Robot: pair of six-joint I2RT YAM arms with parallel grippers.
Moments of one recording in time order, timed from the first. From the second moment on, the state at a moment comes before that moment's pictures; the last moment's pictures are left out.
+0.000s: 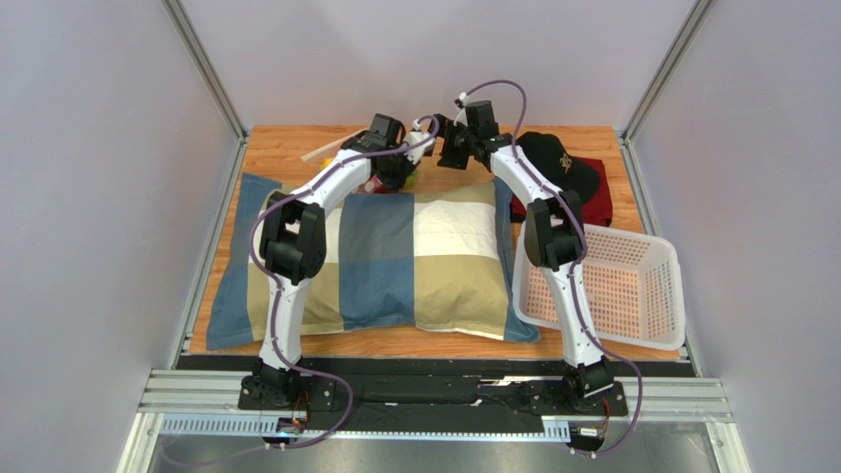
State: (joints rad) left arm -0.39 2.24 1.97 -0.64 0.20 0.42; right arm 0.34 2.52 2.29 -0.35 -0.47 0.62
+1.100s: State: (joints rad) left arm 0.01 2.09 1.89 -0.54 0.27 -0.61; right arm 0.40 2.71 2.44 -0.18 -0.54 0.62
